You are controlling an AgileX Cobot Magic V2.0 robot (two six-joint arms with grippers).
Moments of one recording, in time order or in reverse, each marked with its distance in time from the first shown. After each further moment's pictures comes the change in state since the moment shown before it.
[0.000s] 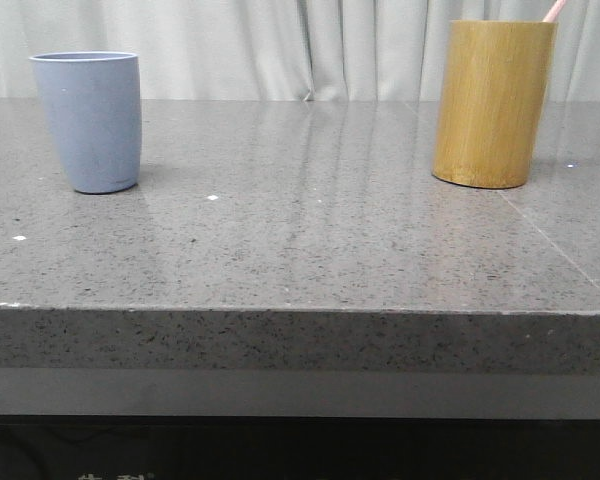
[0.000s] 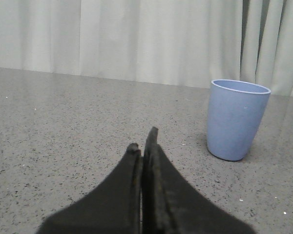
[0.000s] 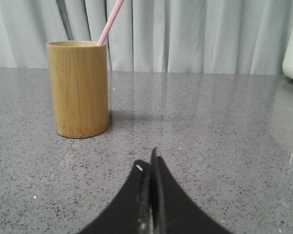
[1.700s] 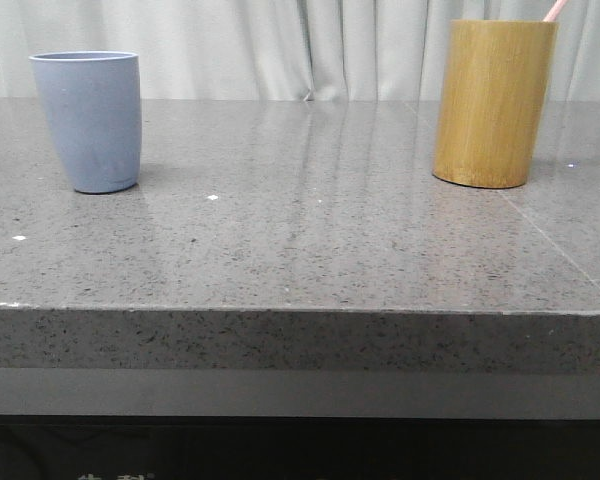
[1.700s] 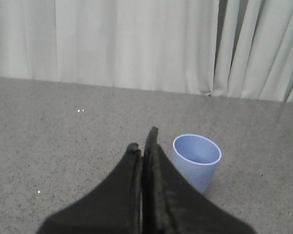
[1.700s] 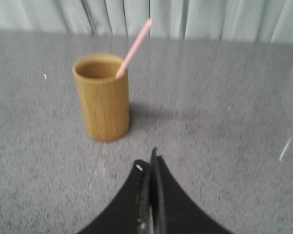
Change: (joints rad) left arm 0.000 0.445 -0.776 -0.034 0.545 0.000; right arm 0.000 0.489 -0.776 0.020 0.673 0.000
